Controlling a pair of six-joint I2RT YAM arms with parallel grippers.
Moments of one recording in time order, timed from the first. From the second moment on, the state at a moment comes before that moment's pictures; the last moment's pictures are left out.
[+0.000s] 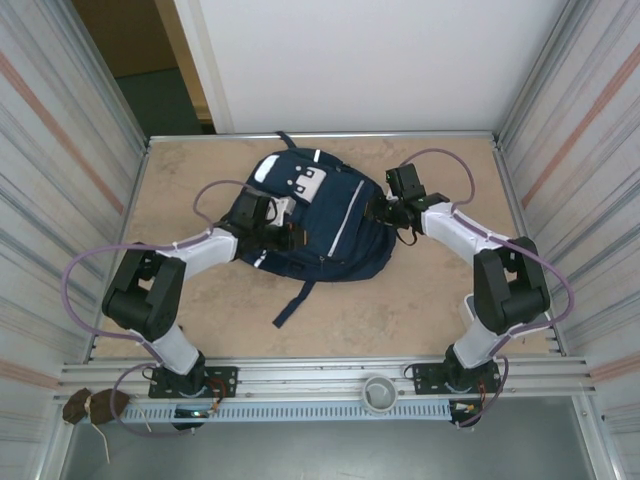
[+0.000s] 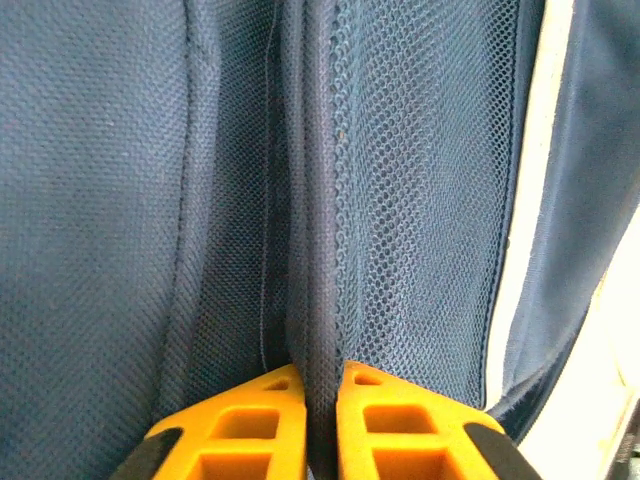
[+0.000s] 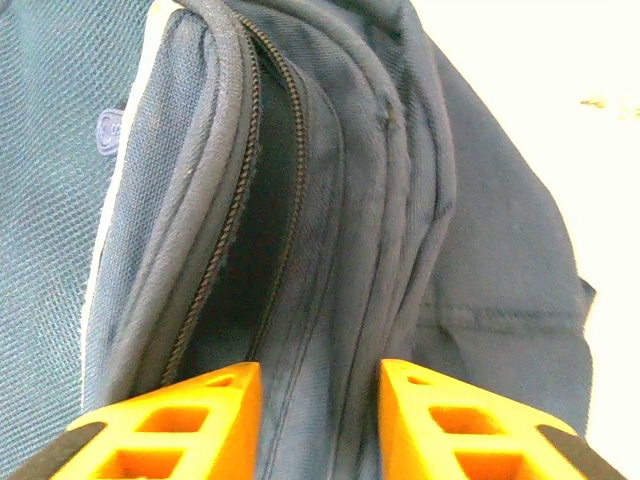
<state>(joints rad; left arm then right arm) -0.45 1.65 0.91 -0.07 0.51 -0.43 0.37 1.64 1.13 -0.39 -0.07 0.55</state>
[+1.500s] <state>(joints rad) -0.46 1.65 0.89 -0.03 0.53 -0.49 0.95 1.71 0.97 -0.27 0.25 0.68</state>
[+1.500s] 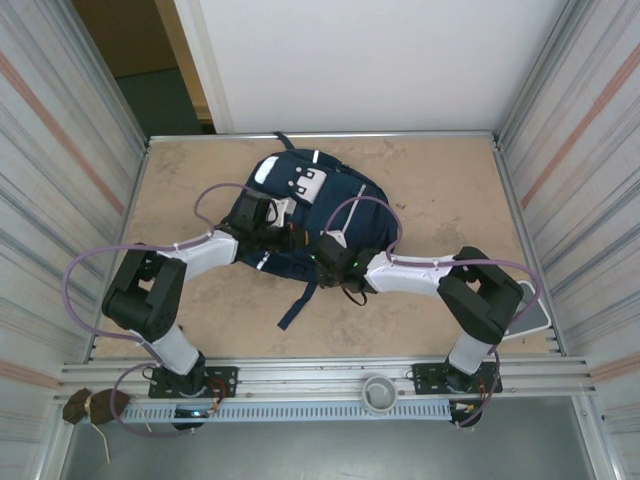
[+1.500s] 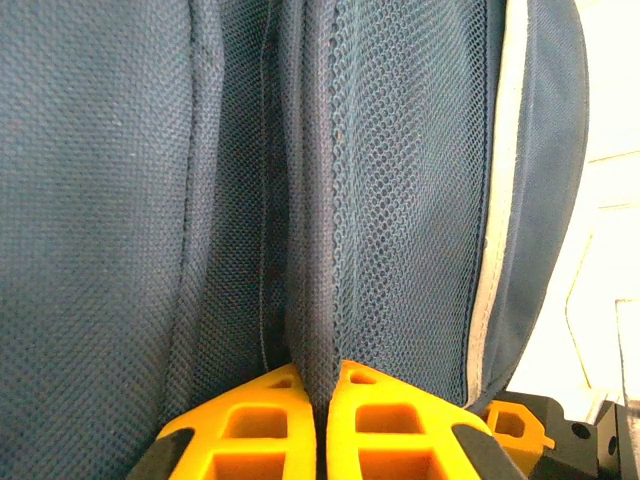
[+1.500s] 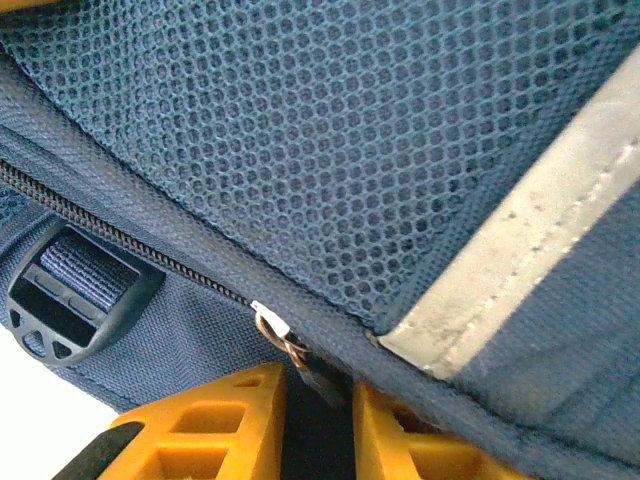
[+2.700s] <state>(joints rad) -0.38 1.51 0.89 -0.16 0.53 -0.32 0.87 1.43 0.79 -0.29 0.23 0.57</state>
